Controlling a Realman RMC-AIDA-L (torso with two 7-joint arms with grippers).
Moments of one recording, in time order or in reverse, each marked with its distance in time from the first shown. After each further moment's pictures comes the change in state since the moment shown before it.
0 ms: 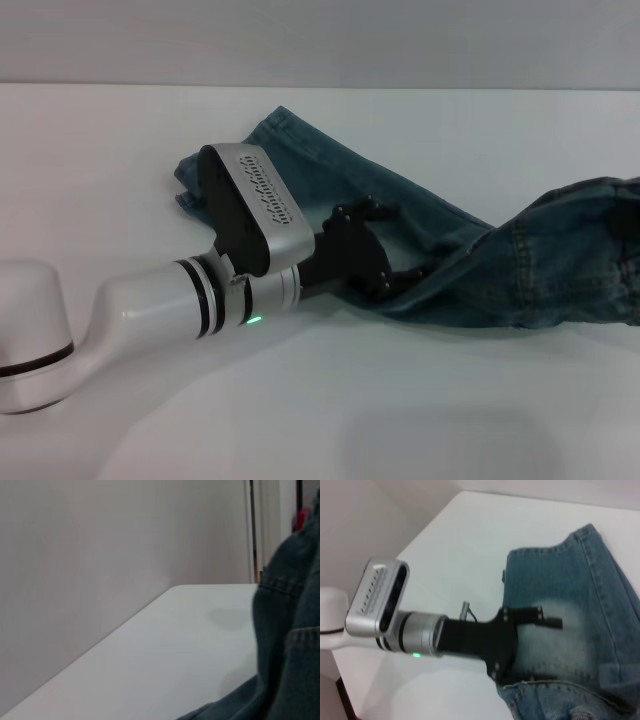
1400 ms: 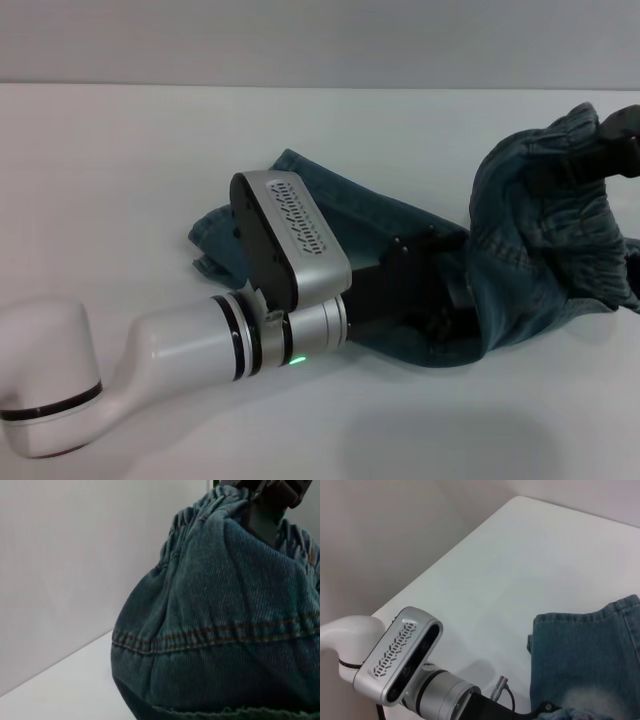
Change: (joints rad) left arm 0.074 0.000 0.139 0.162 -0.094 0.005 -0.044; right arm 0.159 -0.007 -0.085 0.137 0.043 0.058 -0.006
